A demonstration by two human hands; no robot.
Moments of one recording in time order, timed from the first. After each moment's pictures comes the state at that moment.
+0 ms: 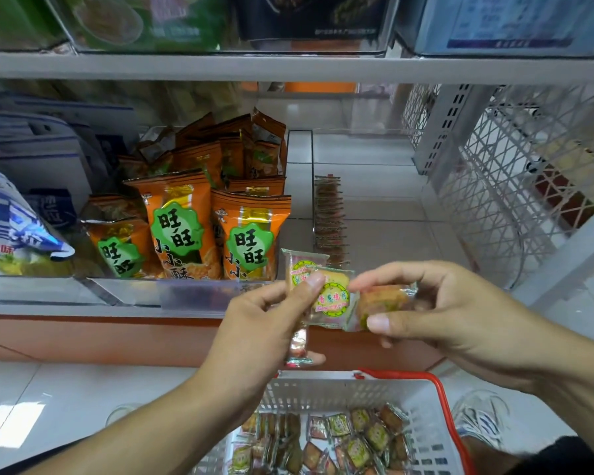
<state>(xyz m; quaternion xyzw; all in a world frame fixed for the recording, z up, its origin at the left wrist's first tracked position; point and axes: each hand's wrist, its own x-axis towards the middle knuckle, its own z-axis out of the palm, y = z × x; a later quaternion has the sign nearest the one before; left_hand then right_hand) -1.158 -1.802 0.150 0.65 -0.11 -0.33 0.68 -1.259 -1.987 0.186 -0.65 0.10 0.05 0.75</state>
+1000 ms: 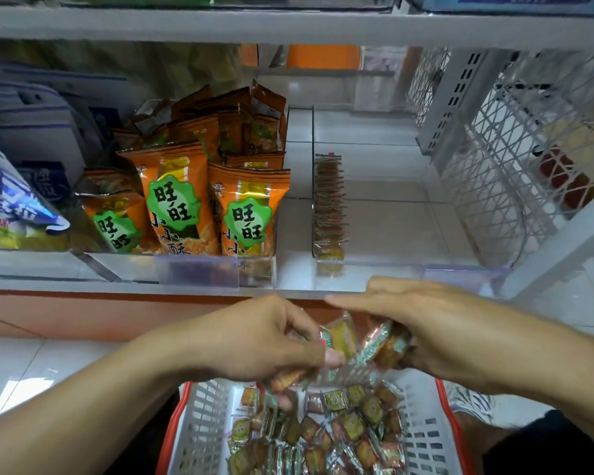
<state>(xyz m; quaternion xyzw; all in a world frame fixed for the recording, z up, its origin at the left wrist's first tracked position) -1.132 -1.784 0.143 0.70 -0.32 -0.56 0.32 -1.269 -1.995 0.166 -0.98 -0.09 0.11 0.16</state>
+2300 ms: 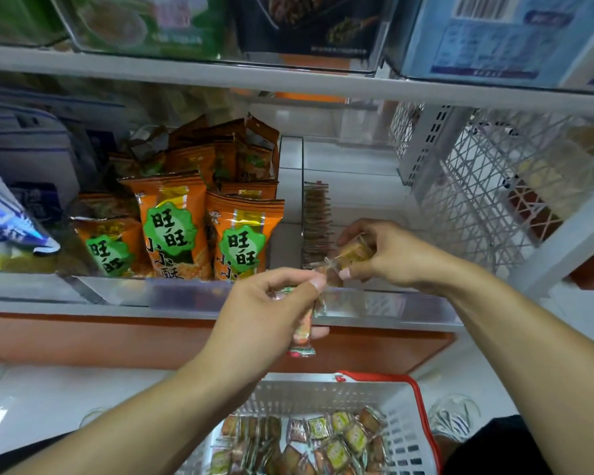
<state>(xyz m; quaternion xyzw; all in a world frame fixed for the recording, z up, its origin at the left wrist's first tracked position) -1.154 -1.818 0.152 0.64 -0.11 -0.32 0.69 -1.176 -2.045 0.149 -0.86 0.16 0.03 0.48</state>
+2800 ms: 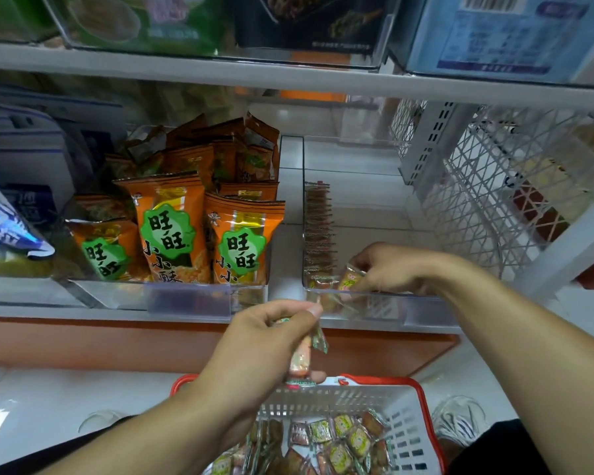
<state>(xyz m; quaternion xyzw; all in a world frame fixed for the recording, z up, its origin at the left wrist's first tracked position) -1.166 -1.808 0.146 0.64 -0.02 -0.39 0.66 -1.165 -2.052 0.135 -0.88 0.20 0.22 0.38</state>
